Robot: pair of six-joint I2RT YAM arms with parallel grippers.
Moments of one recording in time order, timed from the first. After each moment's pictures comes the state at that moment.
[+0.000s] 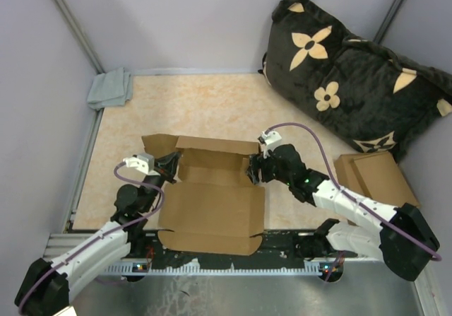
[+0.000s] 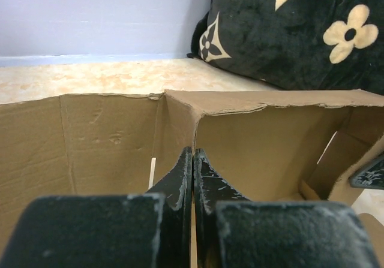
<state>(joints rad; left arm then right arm) -0.58 0.59 0.01 0.82 -0.12 -0.16 0.72 1.05 0.53 0.00 -0.01 0.28</state>
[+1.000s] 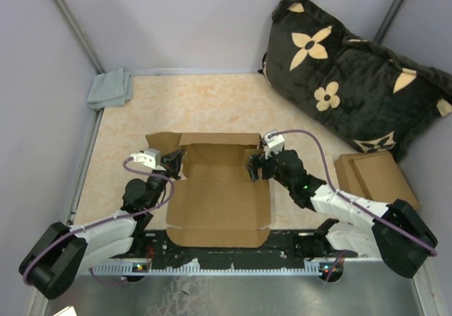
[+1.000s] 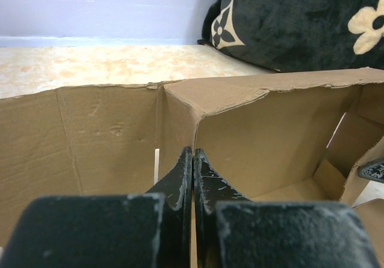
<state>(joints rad) -0.59 0.96 0.01 1.14 -0.16 -0.17 0.72 1.09 0.40 0.31 0.11 0.20</state>
